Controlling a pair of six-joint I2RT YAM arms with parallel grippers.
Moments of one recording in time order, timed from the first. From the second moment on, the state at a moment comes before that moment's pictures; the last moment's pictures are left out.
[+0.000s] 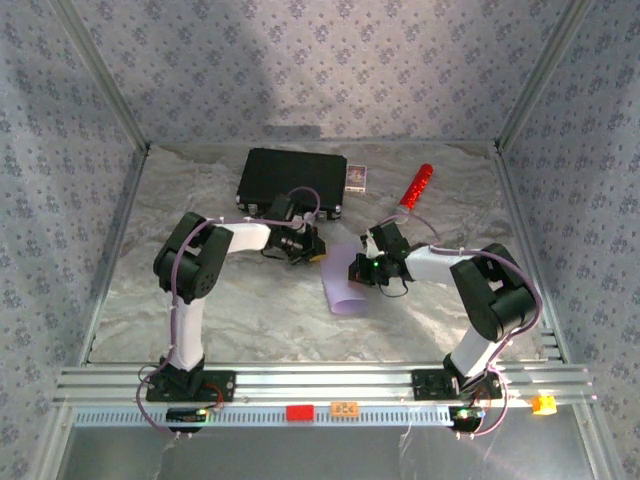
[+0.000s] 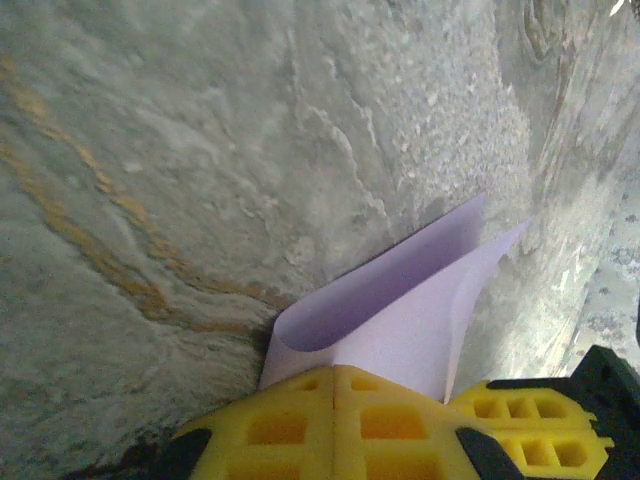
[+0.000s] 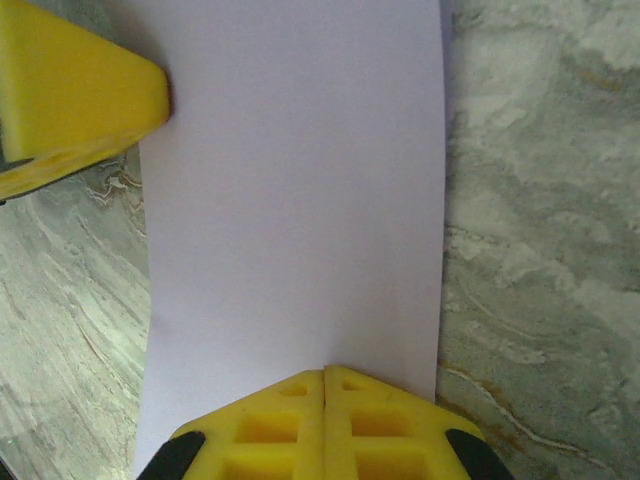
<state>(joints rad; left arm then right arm) -0.53 2.04 1.17 -0.13 0.64 -0.80 0.50 1.67 0.74 -0.12 -0.42 0.61</state>
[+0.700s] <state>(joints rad) -0.53 2.04 1.18 -0.08 0.54 -0.93 0.50 1.67 0.74 -0.09 -0.40 0.60</state>
